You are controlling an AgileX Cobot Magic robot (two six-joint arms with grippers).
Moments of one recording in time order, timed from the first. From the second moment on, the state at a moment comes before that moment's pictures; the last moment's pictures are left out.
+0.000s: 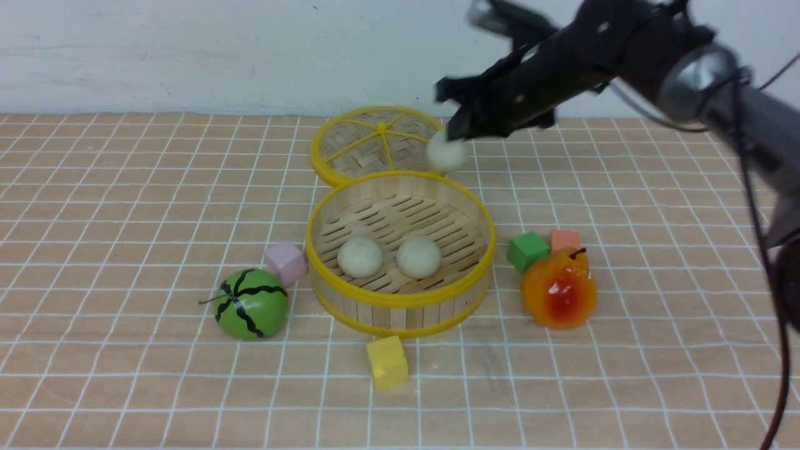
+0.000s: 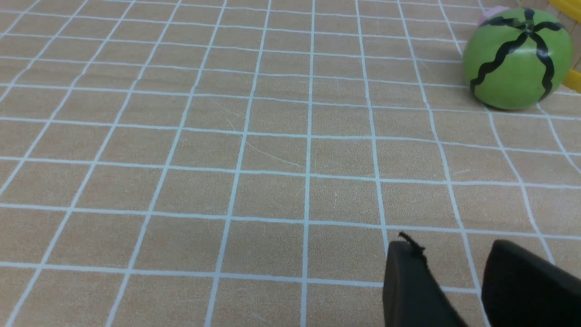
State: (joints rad) right arm 0.32 2.33 -2.26 0.47 0.85 -0.04; left arm -0.06 -0.01 0.03 0.16 0.41 -0.23
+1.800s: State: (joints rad) right arm 0.20 0.27 -0.53 -0.18 0.62 0.25; left arm -0.06 -0.01 0.03 0.16 0.41 -0.23
